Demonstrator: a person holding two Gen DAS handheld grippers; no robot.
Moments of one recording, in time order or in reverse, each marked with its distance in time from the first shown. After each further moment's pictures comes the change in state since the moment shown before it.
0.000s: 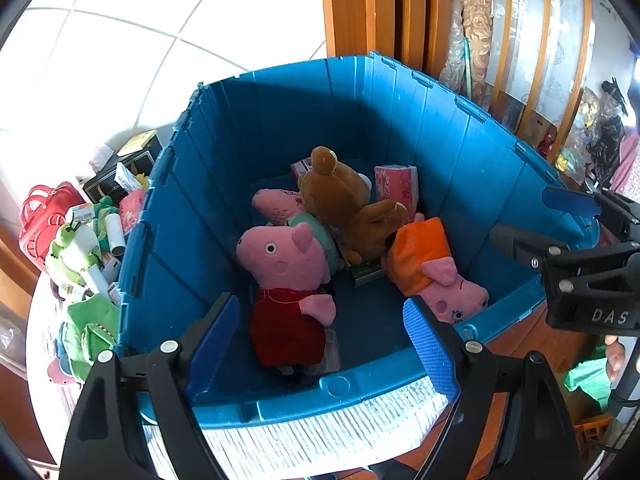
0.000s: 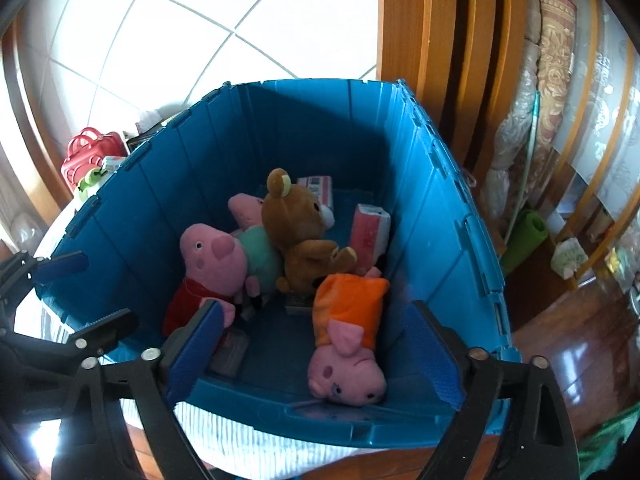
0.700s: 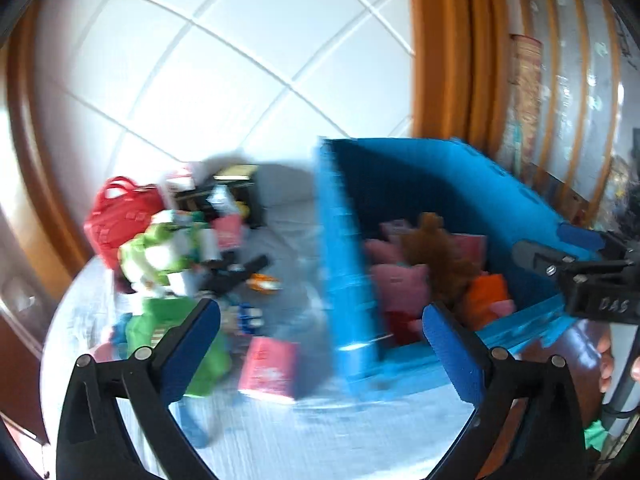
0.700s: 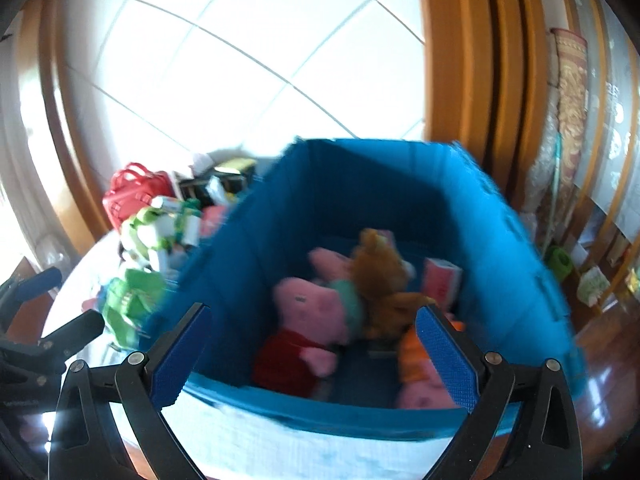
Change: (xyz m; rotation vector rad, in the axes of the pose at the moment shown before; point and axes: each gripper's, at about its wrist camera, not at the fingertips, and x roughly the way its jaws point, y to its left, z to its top) left arm -0.106 0.154 -0.071 -0.163 -0.259 0.146; right arm -0.045 0.142 0.016 -0.009 -0.199 0.093
